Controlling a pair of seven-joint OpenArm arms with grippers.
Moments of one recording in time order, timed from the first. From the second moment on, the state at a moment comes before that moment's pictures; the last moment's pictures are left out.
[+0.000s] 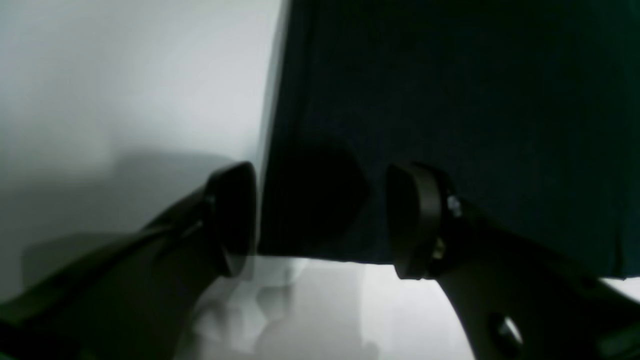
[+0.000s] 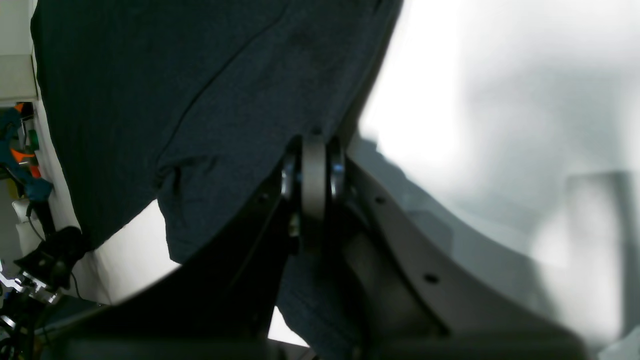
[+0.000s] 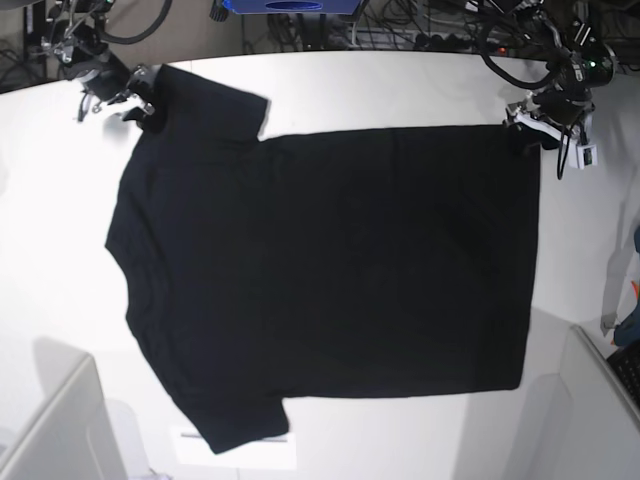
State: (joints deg) left arm 13.9 -0.6 -53.2 91.9 -24.2 -39.1 55.8; right arm -27.8 8.2 28.0 86.8 54.8 18.7 -49.4
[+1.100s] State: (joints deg) left arm 27.7 -1.0 -53.0 105.6 -22.9 -39.1 58.4; right arm -39.0 5.5 28.1 105.9 51.4 16.4 -52.5
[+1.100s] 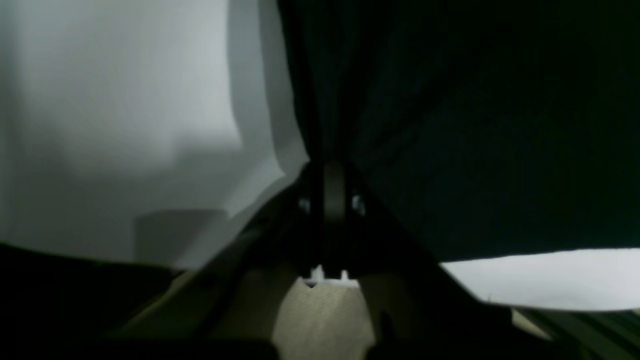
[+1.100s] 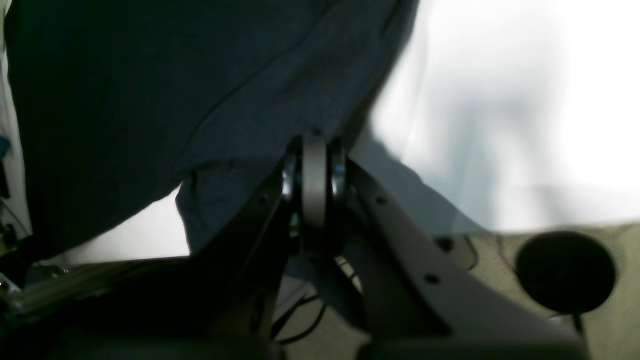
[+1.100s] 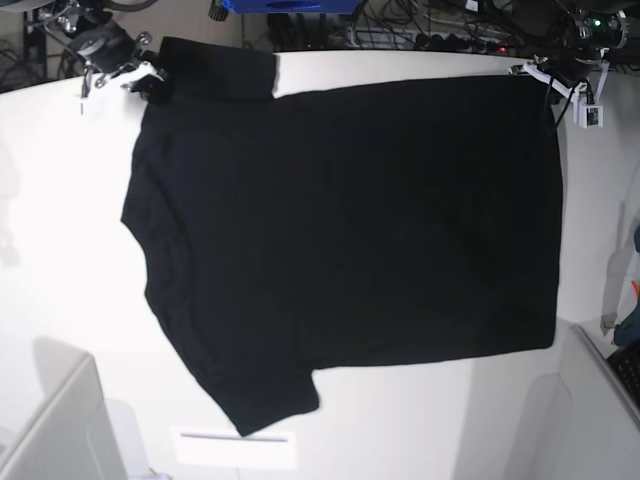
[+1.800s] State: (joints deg) left arm 18.9 -1.0 -61.1 109.3 -30.2 -39.1 73.6; right arm -13.7 5.3 32.5 109.1 51.5 9.6 -72.0
